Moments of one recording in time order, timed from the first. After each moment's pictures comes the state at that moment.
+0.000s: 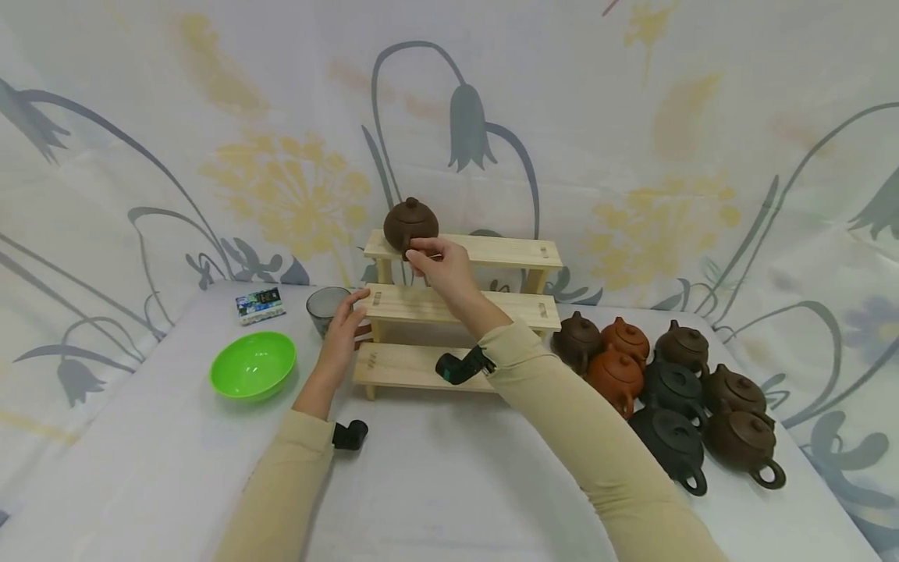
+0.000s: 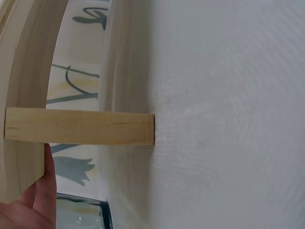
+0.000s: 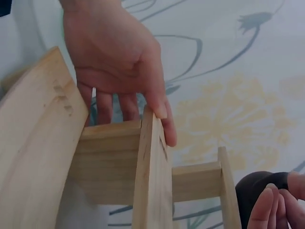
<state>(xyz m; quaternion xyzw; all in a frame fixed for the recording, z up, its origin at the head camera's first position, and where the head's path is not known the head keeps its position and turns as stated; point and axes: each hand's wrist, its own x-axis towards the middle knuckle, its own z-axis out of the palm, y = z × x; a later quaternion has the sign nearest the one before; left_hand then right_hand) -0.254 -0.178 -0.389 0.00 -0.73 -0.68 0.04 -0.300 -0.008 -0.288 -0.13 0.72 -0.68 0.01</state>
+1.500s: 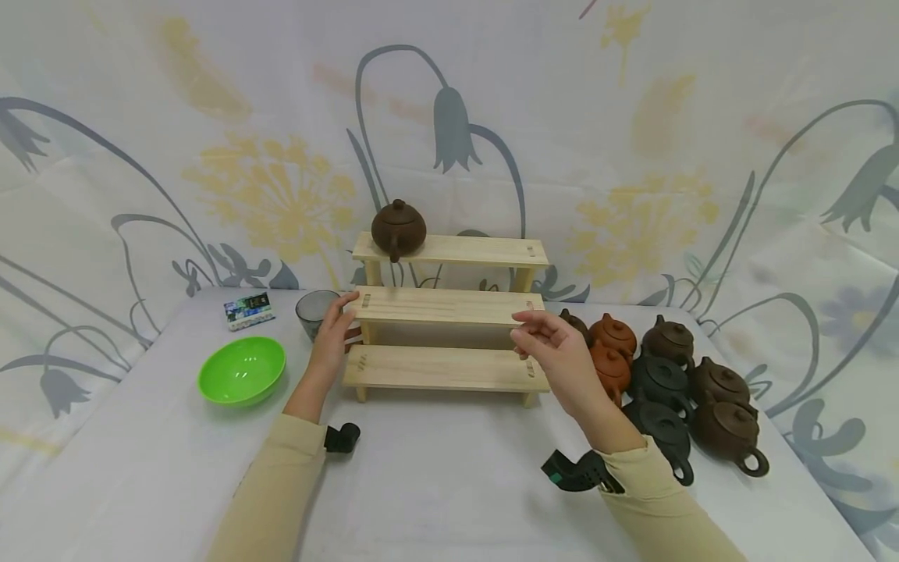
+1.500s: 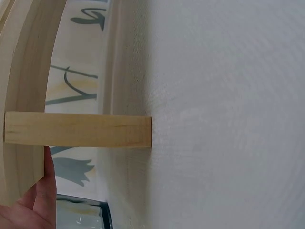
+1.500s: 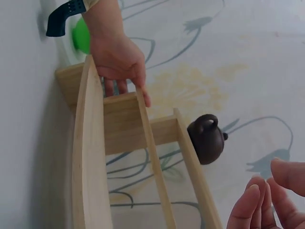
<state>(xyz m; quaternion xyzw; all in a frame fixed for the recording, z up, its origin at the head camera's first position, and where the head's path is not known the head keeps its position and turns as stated) -0.252 -0.176 -0.389 0.00 -0.74 -0.68 0.04 -0.200 0.140 -0.328 -0.14 0.72 -0.68 -0.03</state>
